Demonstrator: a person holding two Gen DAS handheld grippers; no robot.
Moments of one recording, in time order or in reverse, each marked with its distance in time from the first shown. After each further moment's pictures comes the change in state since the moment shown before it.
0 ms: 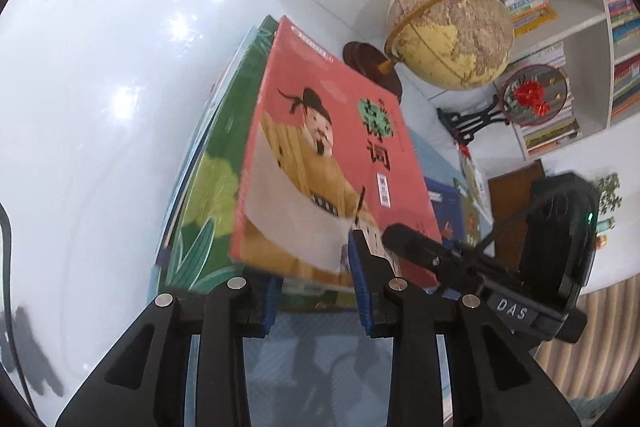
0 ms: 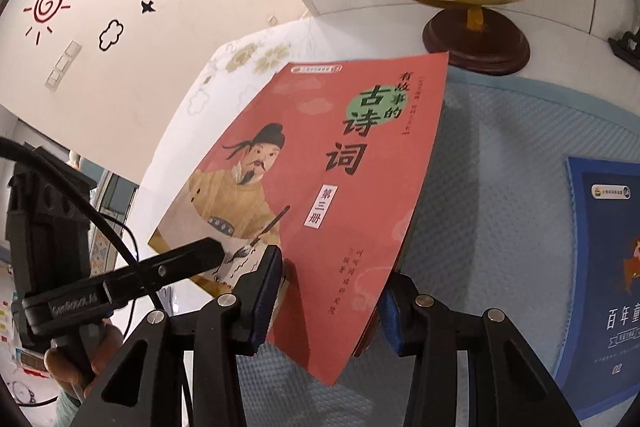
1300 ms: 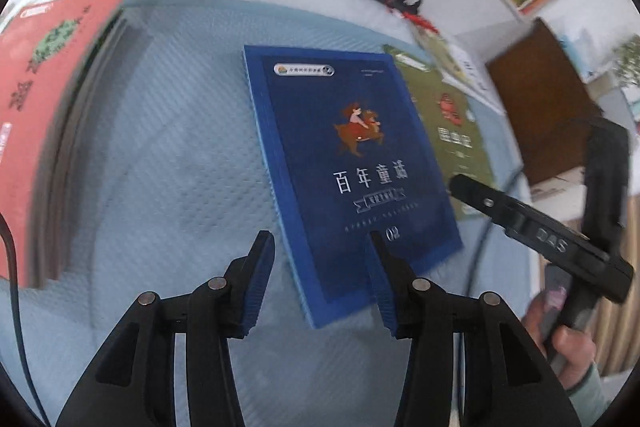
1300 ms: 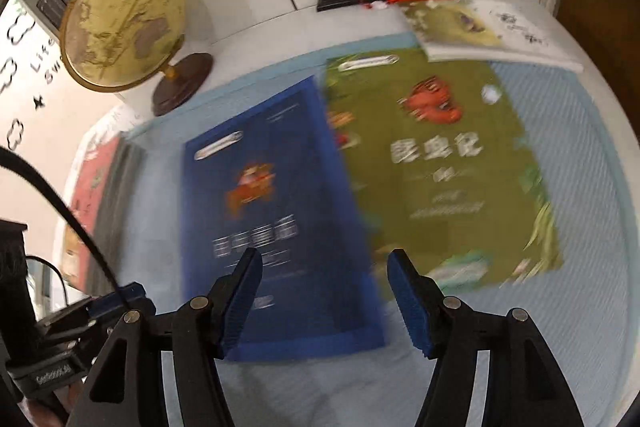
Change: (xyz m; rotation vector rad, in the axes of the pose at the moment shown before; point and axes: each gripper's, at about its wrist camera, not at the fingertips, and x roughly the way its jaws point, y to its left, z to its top) left arm 0.168 -0.213 -0.092 0.287 0.154 0.157; right arm -0.152 -0.269 -0.100 0.285 -0.122 -0.337
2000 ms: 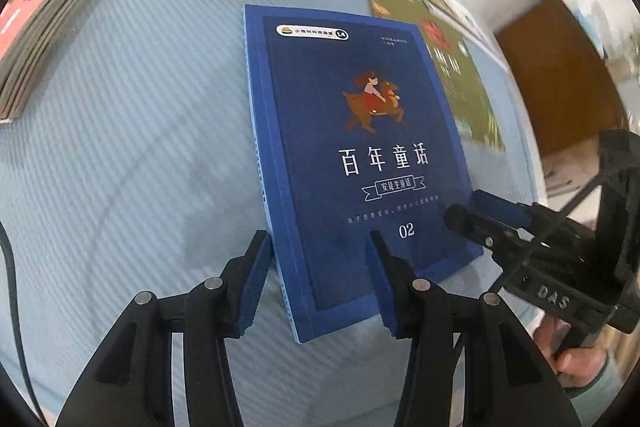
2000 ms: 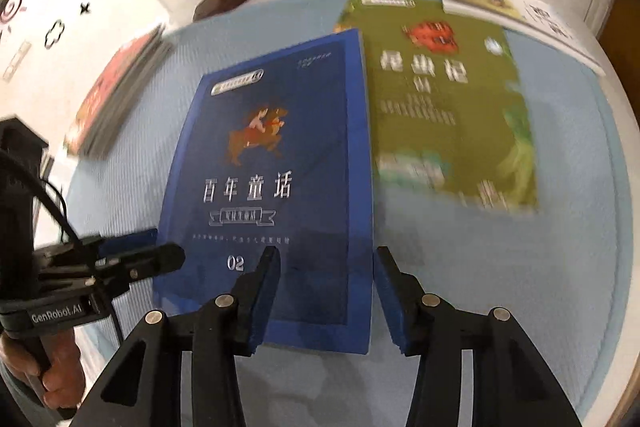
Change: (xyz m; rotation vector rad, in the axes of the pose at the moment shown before) left arm 0.021 -0.062 -0.092 -0.036 0.036 0.067; right arm -0.021 -0.041 -0.089 -0.249 0.129 0.078
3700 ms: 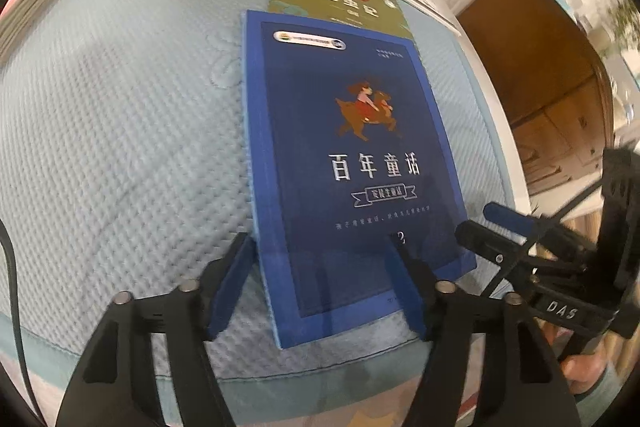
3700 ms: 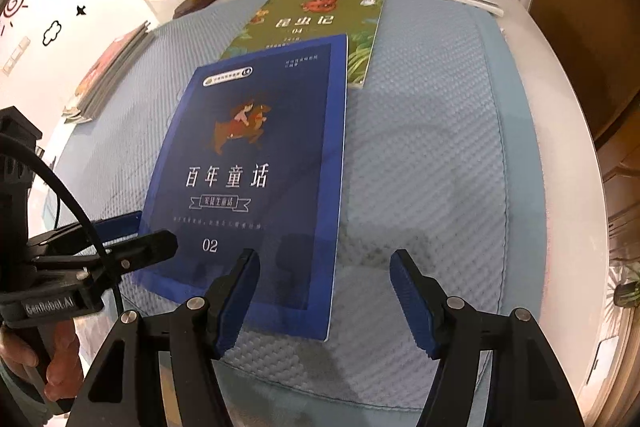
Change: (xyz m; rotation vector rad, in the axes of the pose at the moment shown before) left arm 0.015 -0.079 -0.058 -0.016 -0.068 -0.042; right arm -0.054 -0.077 -0.087 0.033 -0.068 -0.041
